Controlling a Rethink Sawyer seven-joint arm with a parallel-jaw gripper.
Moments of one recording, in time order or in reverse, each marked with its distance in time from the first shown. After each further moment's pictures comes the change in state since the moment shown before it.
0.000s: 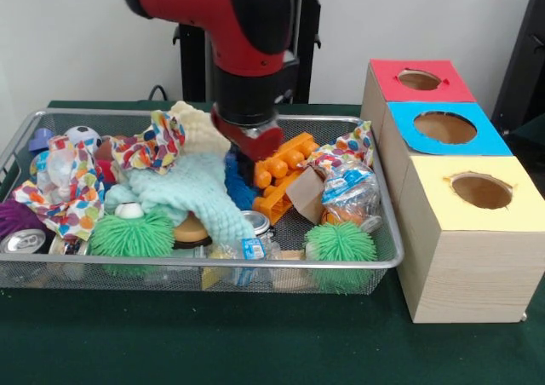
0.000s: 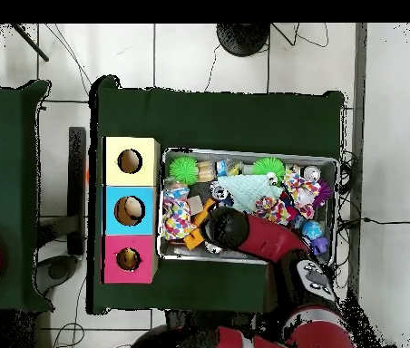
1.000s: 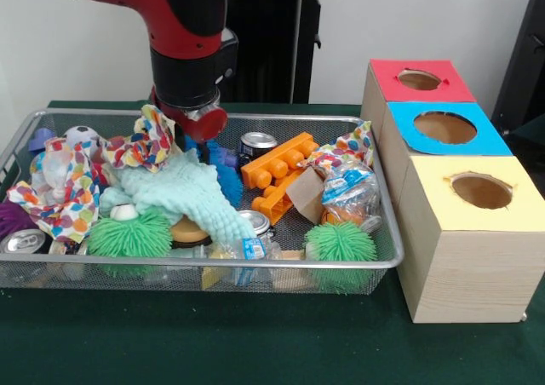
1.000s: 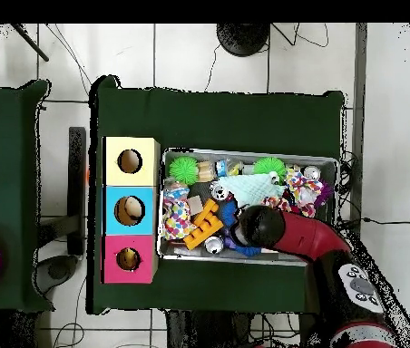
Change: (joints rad) arm -0.139 -0.053 0.058 -0.061 -0.194 0.182 -0.003
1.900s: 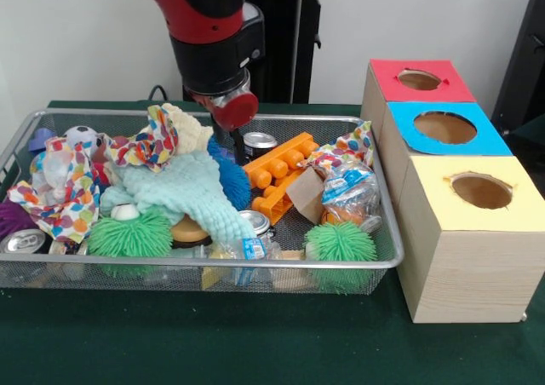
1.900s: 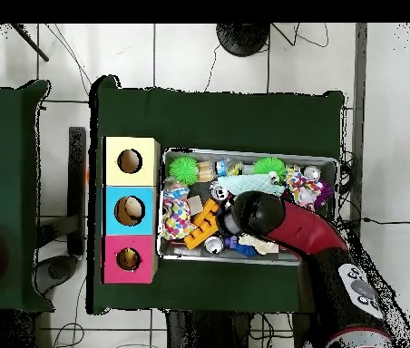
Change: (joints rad) arm 0.014 -0.052 0.041 0.021 0.197 0.131 0.000
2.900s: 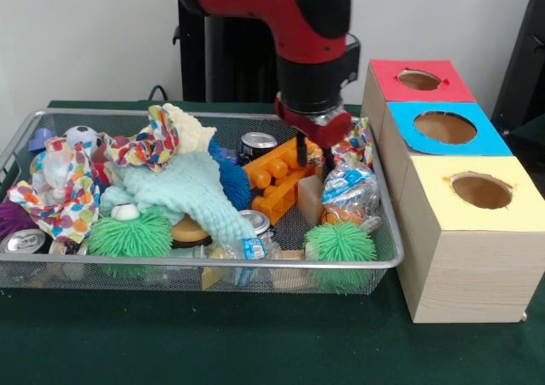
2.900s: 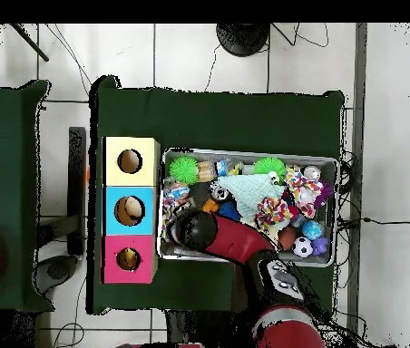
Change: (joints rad) arm 0.212 0.059 -0.010 0.146 0.130 -0.345 0.003
